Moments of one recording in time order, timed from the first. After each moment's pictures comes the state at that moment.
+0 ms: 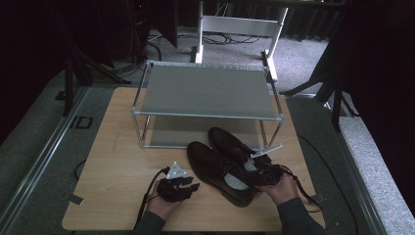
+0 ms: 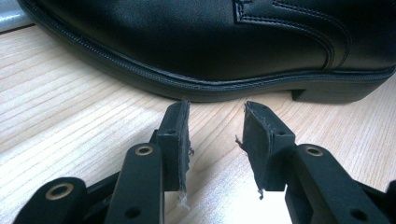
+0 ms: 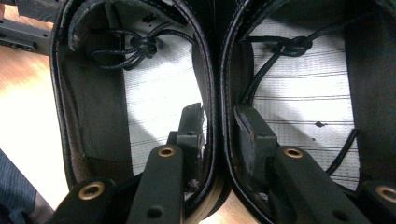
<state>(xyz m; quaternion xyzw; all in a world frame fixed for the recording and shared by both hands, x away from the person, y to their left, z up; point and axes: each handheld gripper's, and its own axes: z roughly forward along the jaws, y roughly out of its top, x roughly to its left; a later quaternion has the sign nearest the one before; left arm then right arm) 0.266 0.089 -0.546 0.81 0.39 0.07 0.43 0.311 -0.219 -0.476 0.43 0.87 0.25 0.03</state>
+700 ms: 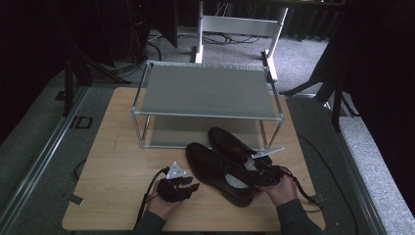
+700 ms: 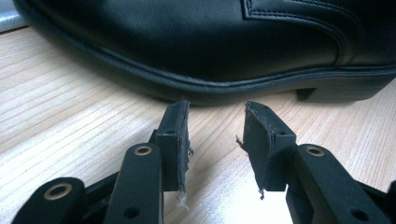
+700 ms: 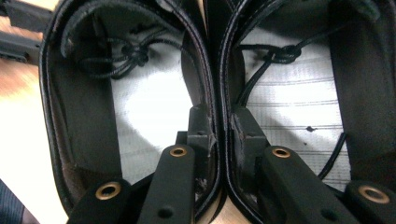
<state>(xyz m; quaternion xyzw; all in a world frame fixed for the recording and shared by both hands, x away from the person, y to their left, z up) 0.266 0.090 -0.546 0.81 0.40 0.07 0.43 0.305 -0.219 -0.477 0.44 0.85 0.27 0.07</state>
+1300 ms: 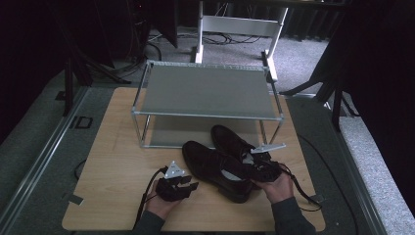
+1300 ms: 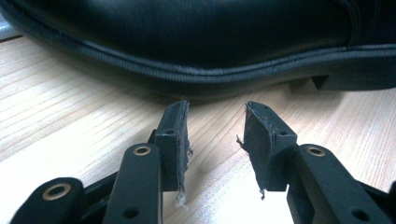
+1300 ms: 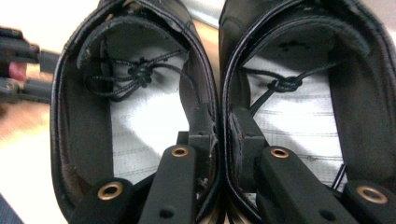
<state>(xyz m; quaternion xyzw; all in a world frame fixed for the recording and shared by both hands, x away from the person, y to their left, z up) 0.267 0.093 -0.544 0.80 0.40 0.07 0.43 0.307 -0.209 -0.460 0.44 0.83 0.32 0.09</state>
